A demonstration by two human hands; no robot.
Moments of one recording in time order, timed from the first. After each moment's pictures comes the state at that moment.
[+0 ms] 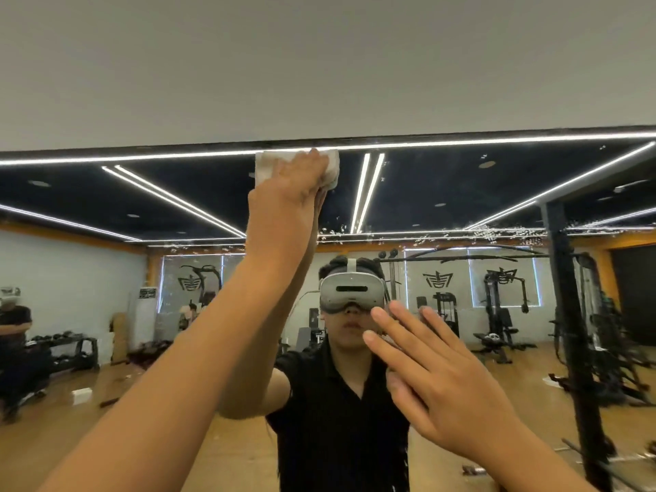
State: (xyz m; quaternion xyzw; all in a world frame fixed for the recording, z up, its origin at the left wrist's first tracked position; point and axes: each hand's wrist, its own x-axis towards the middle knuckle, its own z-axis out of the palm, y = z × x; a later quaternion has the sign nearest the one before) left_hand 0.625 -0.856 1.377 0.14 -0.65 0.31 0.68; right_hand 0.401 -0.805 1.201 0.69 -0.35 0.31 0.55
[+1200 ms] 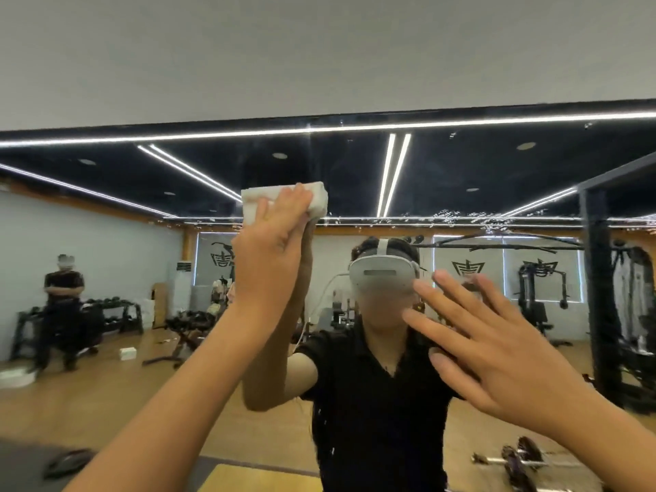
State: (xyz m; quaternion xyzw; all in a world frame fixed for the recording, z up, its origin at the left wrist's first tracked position) left_hand 0.581 -0.836 1.299 0.22 -0.62 0.26 0.71; right_hand 0.287 -0.766 1.223 0.70 -0.37 0.19 0.58
